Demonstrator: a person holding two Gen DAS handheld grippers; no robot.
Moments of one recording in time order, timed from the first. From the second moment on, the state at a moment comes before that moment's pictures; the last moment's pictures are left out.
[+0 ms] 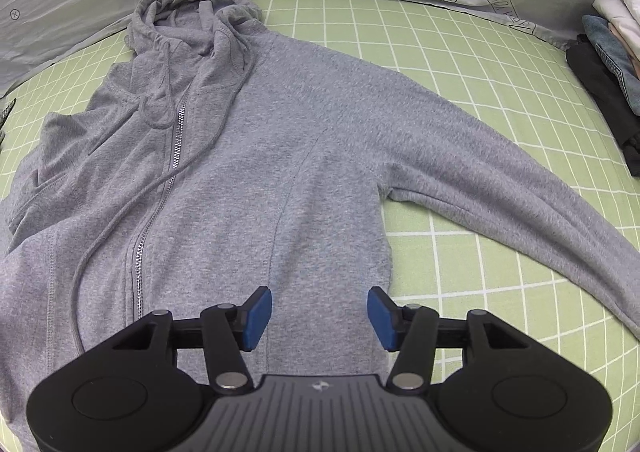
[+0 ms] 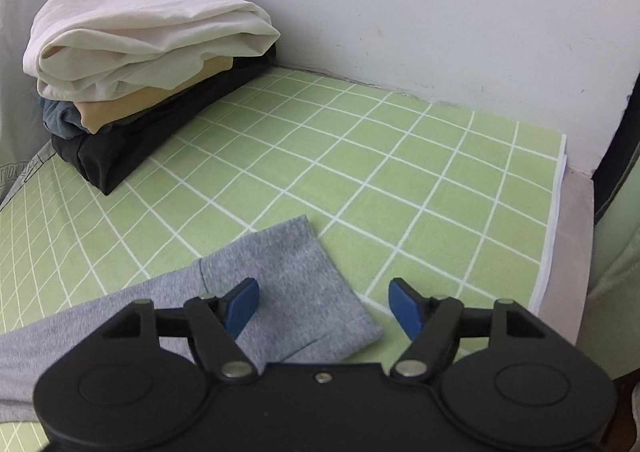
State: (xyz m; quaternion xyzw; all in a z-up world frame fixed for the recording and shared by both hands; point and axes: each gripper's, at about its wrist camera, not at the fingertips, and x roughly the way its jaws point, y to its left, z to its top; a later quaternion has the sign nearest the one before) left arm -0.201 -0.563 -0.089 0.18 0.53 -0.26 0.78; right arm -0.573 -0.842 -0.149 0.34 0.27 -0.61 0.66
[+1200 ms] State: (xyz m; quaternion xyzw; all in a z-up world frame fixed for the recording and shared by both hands) left arm -0.184 -0.288 -0.064 0.12 0.48 -0.09 0.86; right arm -0.466 -0.716 -0.119 0.21 0.34 -0.45 0.80
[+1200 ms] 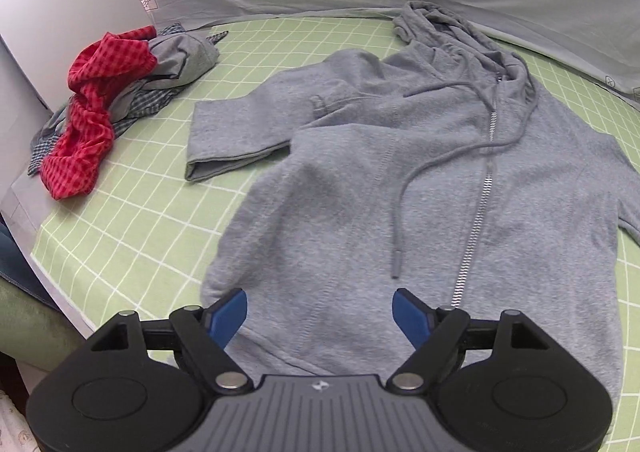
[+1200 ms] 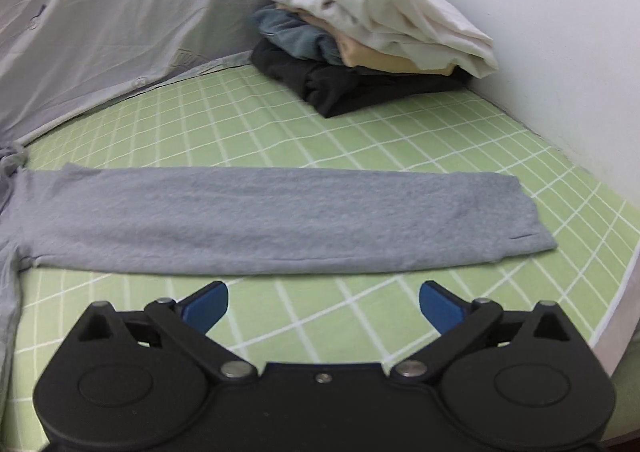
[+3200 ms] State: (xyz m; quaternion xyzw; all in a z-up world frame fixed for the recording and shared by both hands) left arm -0.107 -0.187 -0.069 0.03 0.54 -0.14 0.83; right arm -0.318 -0.532 -0.094 0.16 0.46 -0.27 0.83
